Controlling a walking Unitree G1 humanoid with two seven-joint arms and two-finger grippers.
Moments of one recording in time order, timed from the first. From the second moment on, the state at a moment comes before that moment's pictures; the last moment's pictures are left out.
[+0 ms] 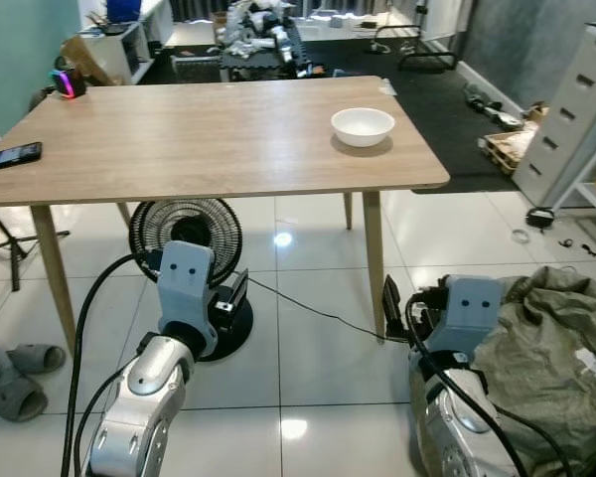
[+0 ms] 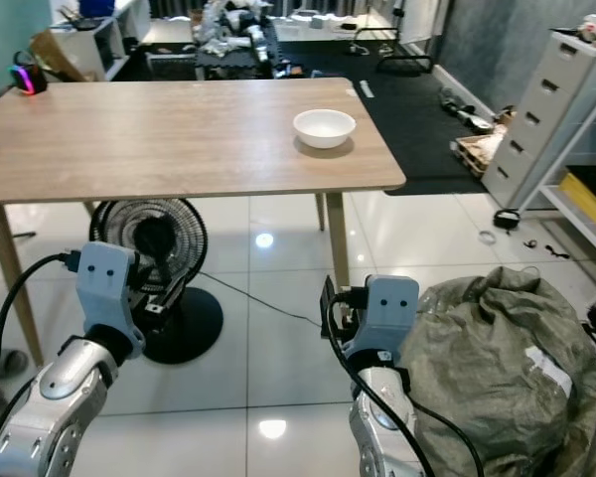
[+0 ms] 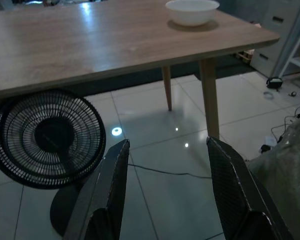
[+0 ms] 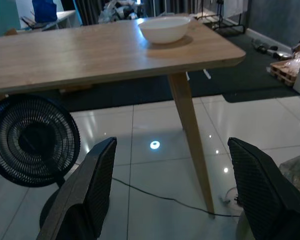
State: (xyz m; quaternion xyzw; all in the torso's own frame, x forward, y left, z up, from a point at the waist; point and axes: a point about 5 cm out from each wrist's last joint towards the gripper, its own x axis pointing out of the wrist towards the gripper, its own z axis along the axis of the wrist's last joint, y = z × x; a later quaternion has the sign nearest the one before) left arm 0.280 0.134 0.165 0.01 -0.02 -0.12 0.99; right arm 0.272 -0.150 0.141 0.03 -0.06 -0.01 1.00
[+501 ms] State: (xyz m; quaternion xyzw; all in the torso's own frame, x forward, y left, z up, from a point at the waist) left arm 0.279 0.141 0.149 0.02 0.02 -0.11 0.99; right arm 0.269 -0.149 0.126 0.00 -0.03 0.02 1.00
